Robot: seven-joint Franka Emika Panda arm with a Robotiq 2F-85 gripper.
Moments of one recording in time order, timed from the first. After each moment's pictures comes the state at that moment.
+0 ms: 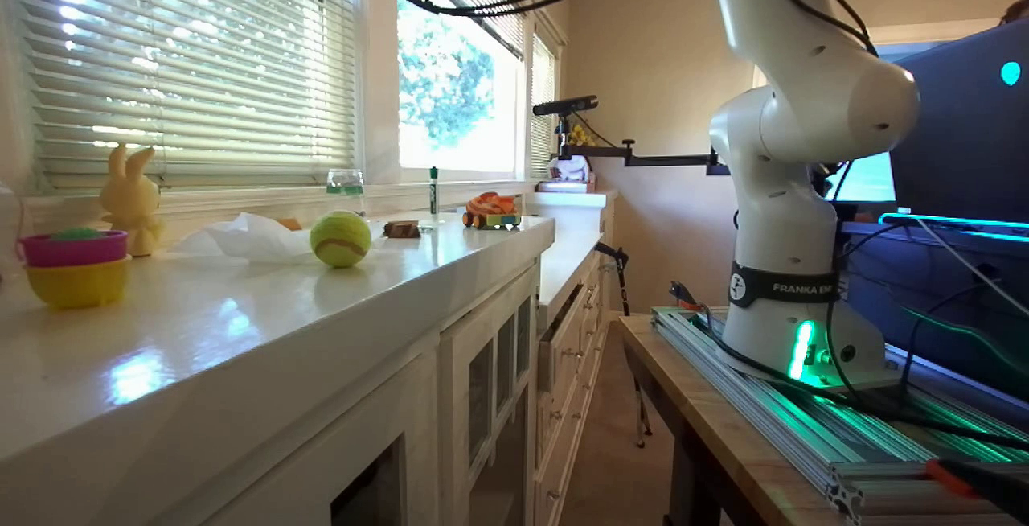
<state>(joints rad) 0.19 0.35 -0.35 -1.26 -0.32 2.93 0.17</state>
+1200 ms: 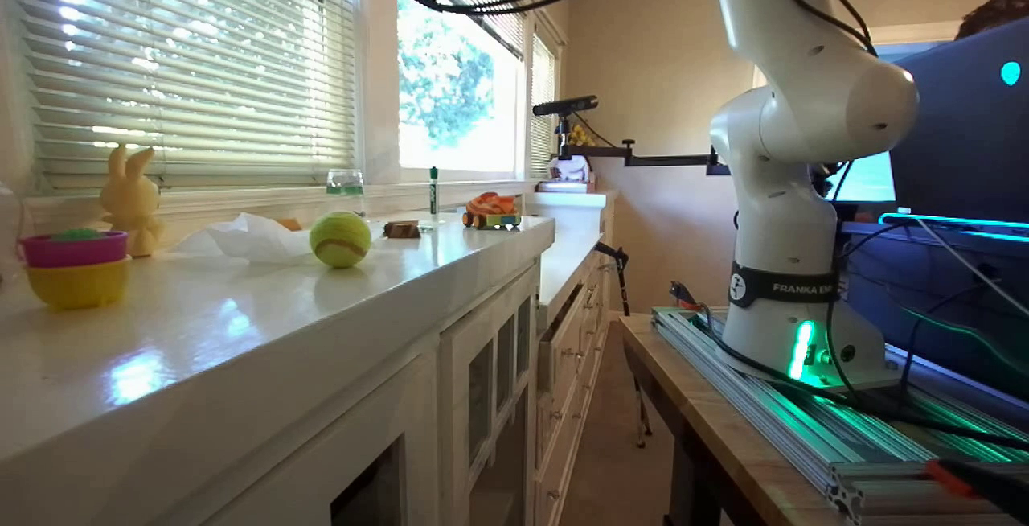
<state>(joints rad) 0.18 0.34 -0.28 -1.29 -0.29 2.98 0.13</state>
